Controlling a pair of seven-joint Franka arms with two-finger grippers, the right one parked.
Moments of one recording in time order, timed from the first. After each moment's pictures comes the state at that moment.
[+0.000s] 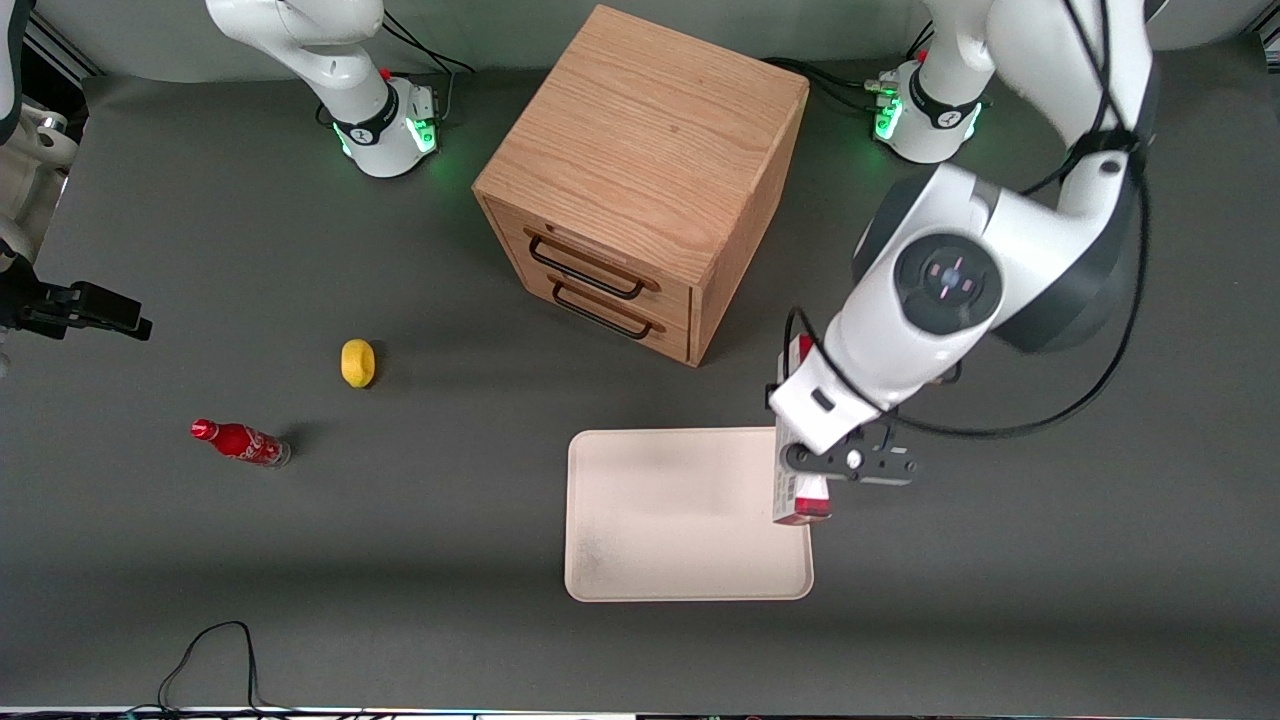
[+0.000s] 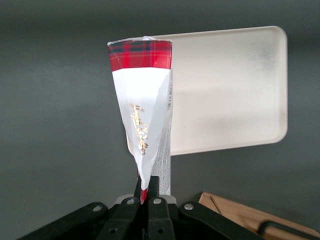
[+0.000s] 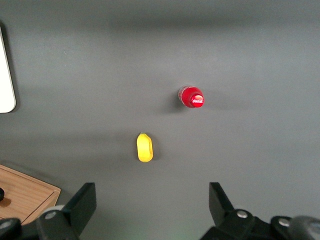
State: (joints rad) arm -0.27 0.65 -0.28 -1.10 0.10 1.76 -0.44
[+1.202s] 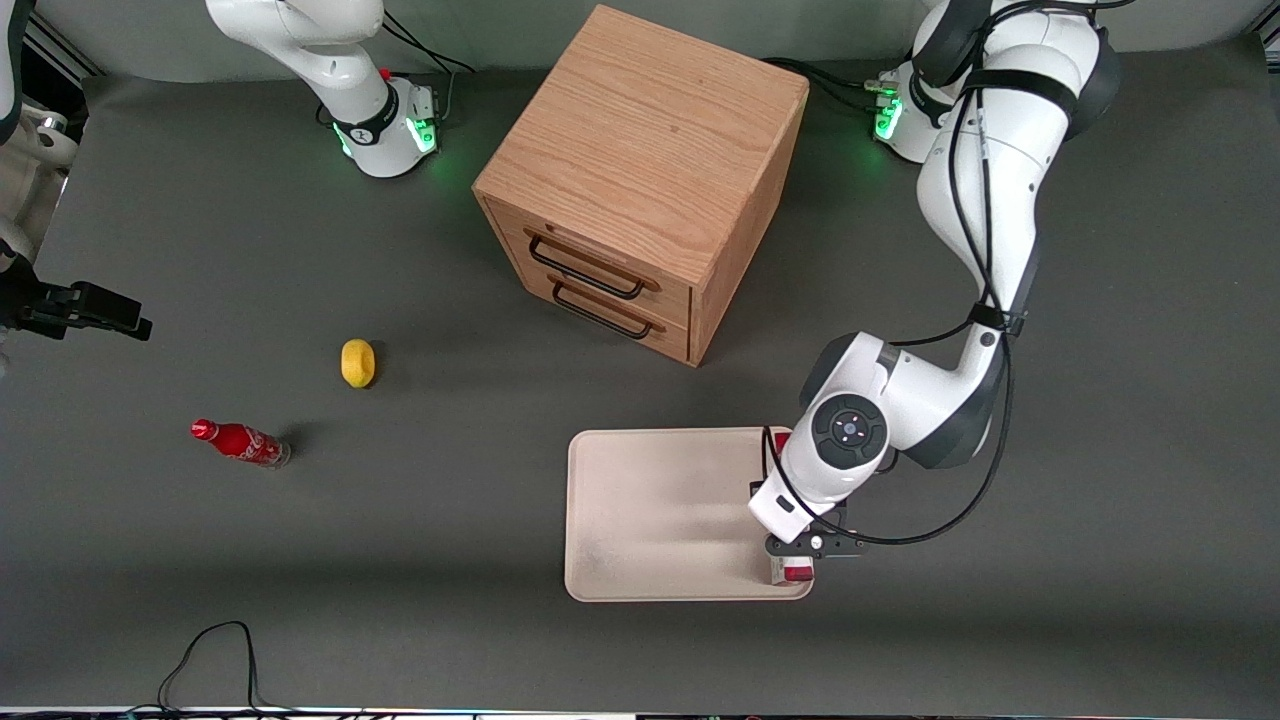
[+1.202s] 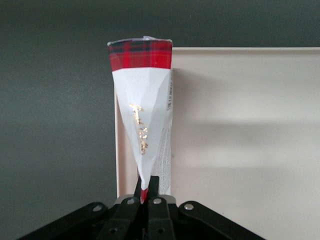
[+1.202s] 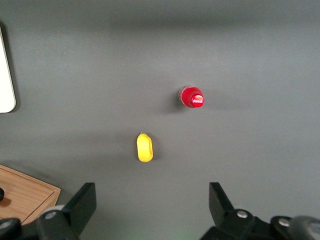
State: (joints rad) arm -0.29 0.93 -0.24 -1.10 0.24 2.08 -0.57
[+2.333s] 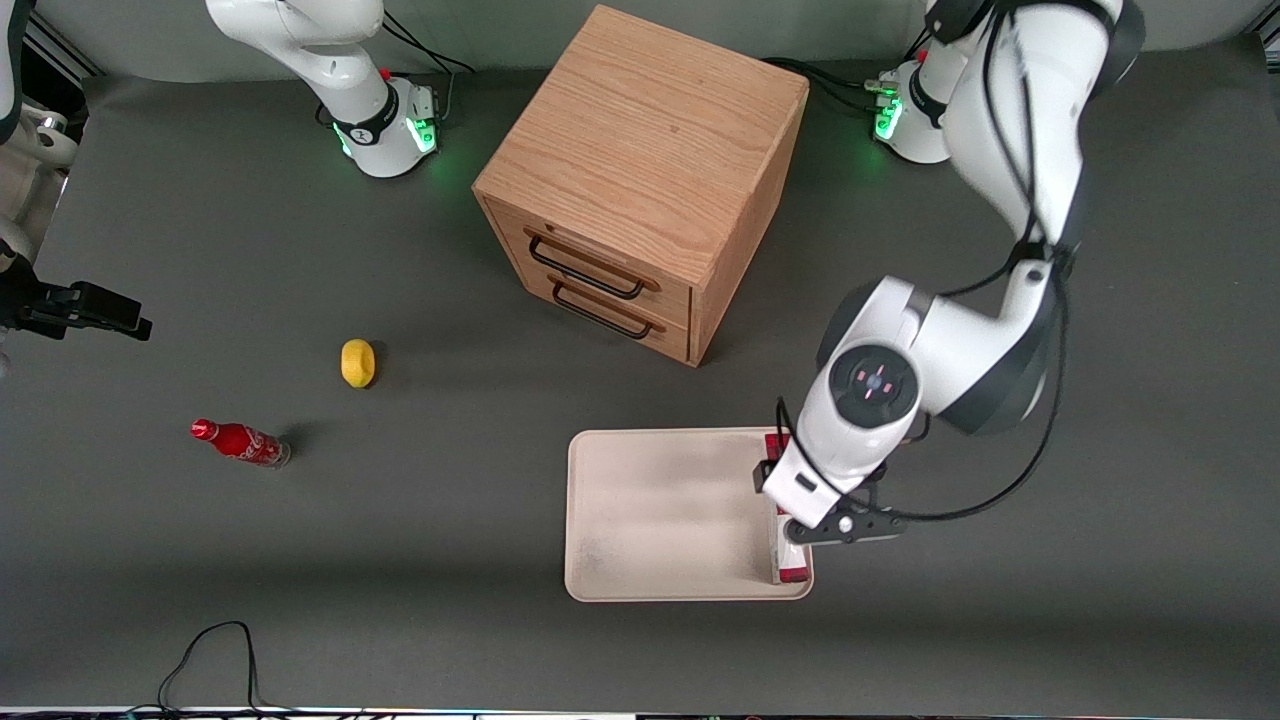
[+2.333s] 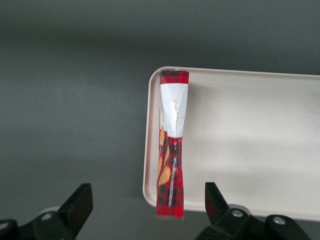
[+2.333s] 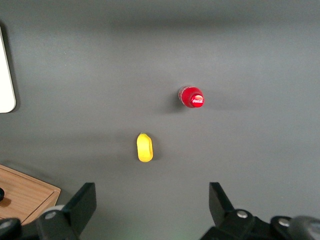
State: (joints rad) arm -0.30 0.71 -0.25 -1.06 0.26 1.82 -0.63
